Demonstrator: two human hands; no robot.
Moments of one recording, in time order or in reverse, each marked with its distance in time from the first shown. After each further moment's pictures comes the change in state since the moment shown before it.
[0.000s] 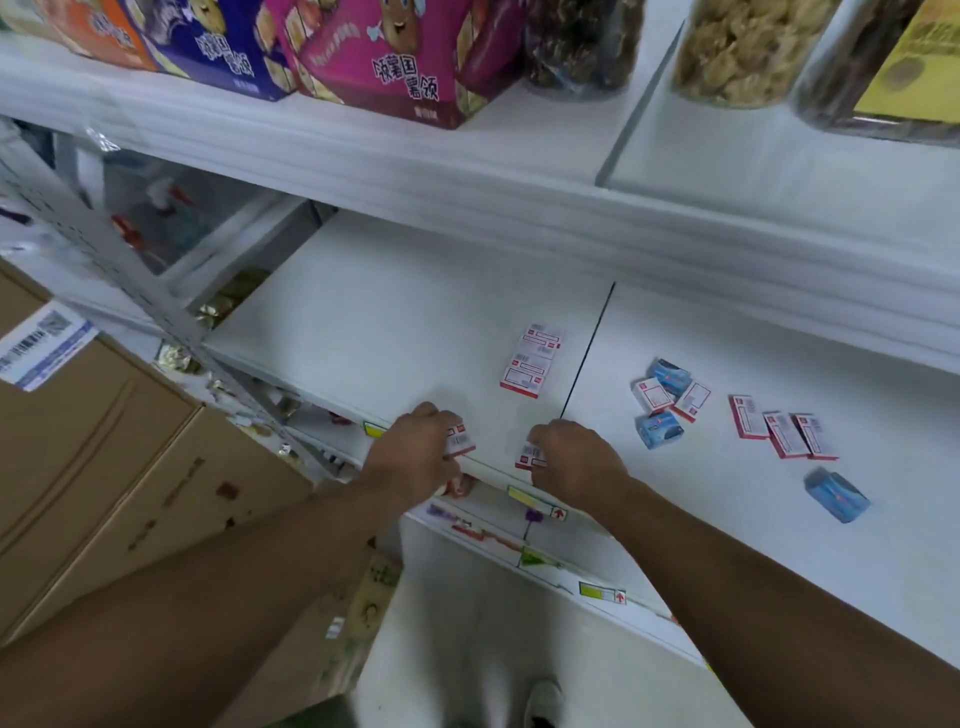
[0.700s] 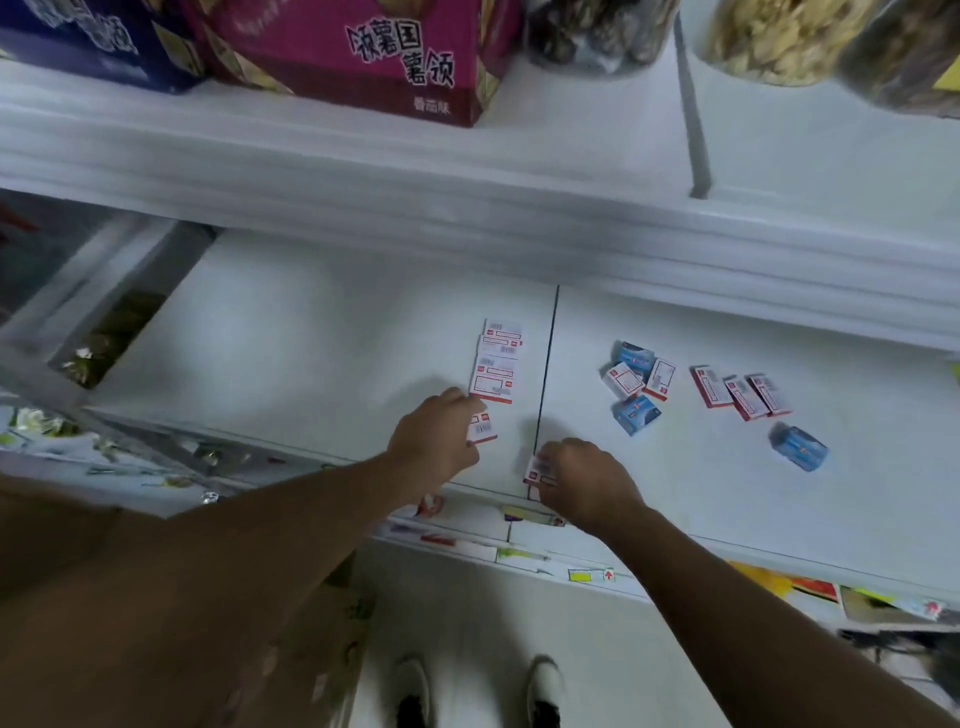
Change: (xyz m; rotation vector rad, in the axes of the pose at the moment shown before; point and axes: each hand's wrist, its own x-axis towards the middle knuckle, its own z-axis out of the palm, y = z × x) left_hand 0.096 0.007 0.017 0.013 -0.089 0.314; right_hand -0.004 -0.003 0.020 0.102 0.058 0.312
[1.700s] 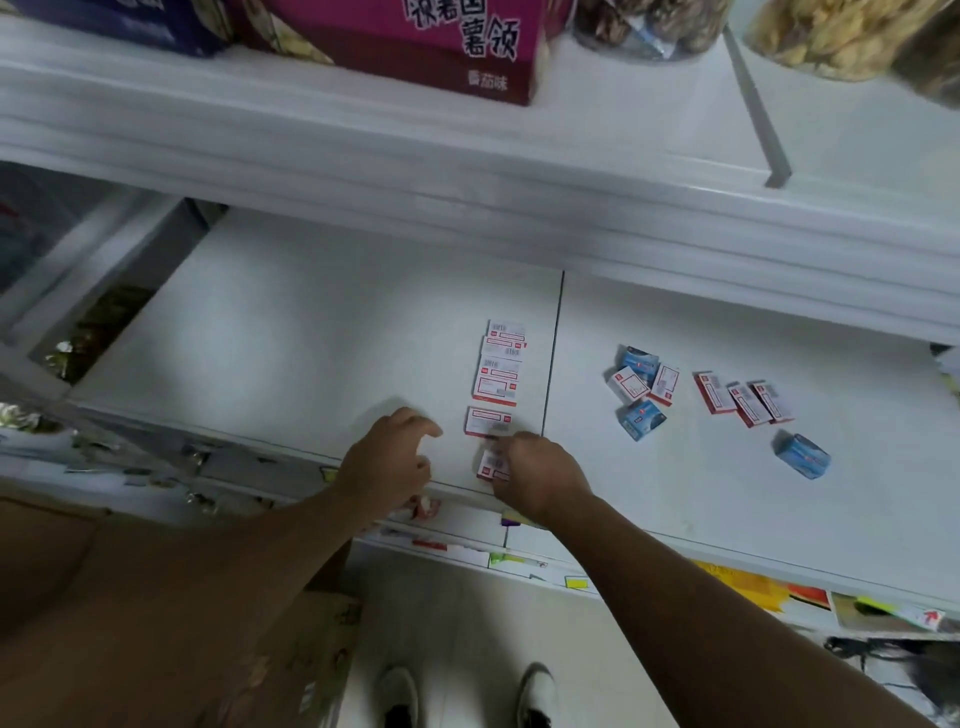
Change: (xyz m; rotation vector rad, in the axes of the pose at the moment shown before) left_hand -0.025 -0.081 0.031 -0.224 0.084 -0.029; right_hand 0.034 -0.049 0.026 0.009 0.032 -0.073
